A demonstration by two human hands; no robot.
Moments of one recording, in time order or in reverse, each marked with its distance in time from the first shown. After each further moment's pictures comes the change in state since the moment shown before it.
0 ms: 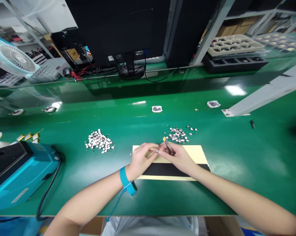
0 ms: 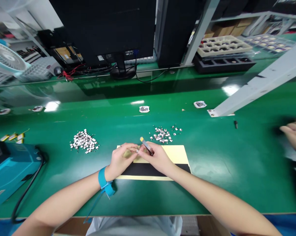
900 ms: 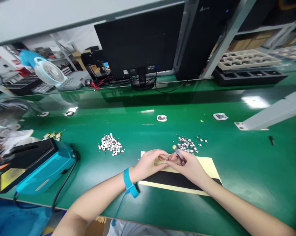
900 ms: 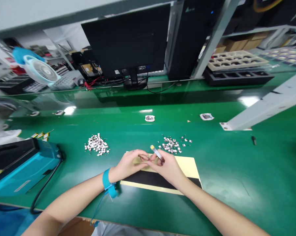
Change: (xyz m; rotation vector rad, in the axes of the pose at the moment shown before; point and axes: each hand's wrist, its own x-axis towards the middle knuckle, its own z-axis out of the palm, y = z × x) left_hand 0.009 0.005 -0.016 0.116 -0.173 0.189; right_hand -0.002 0.009 -0.004 -0.319 0.127 -0.159
